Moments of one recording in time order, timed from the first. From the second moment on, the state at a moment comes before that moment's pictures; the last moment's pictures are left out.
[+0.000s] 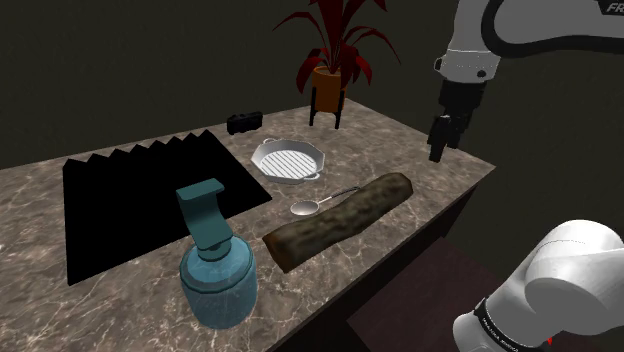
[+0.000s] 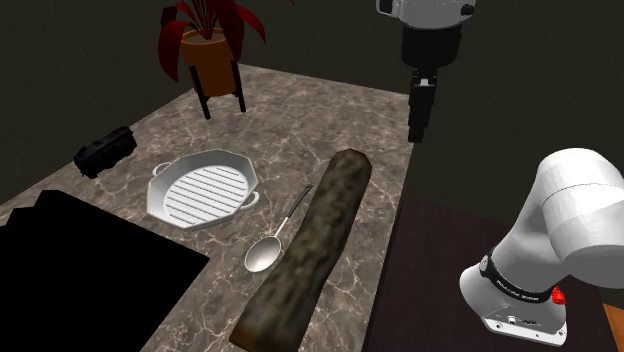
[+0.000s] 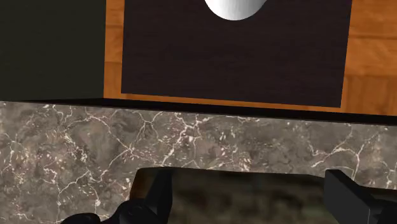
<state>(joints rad) 0.01 -0.74 0.01 -2.35 -0.03 1.48 -0.06</state>
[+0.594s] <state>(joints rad) 0.11 -0.50 -0.16 -2.31 -0.02 1.67 -0.48</state>
